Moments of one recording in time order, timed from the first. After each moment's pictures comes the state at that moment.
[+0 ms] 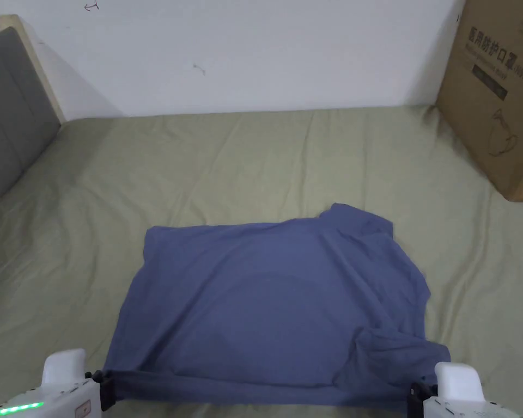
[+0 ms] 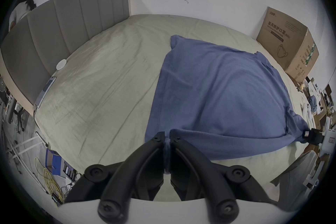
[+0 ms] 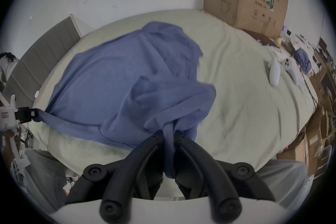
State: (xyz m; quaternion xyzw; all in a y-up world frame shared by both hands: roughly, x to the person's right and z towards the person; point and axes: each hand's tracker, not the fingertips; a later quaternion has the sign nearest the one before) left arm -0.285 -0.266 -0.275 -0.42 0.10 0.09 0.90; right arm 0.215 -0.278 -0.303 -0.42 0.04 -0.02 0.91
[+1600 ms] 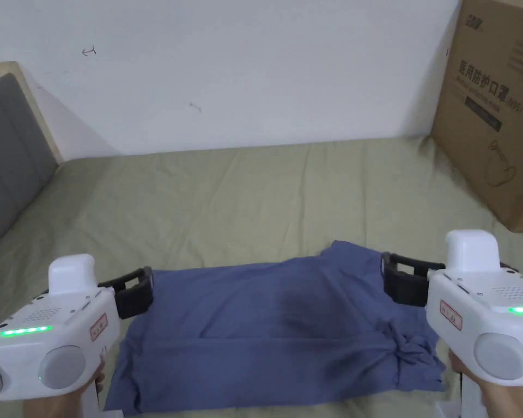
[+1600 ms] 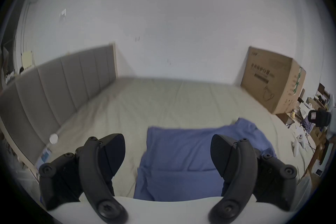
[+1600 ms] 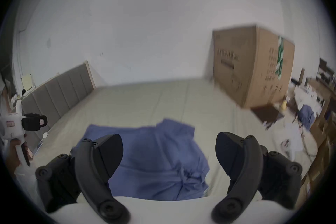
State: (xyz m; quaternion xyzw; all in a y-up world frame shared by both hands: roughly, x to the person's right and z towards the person) left arm -0.244 -0.114 -0.370 -0.18 0.06 0.04 0.98; right arm 0.190 -0.104 -0.399 -0.16 0.06 -0.01 0.98
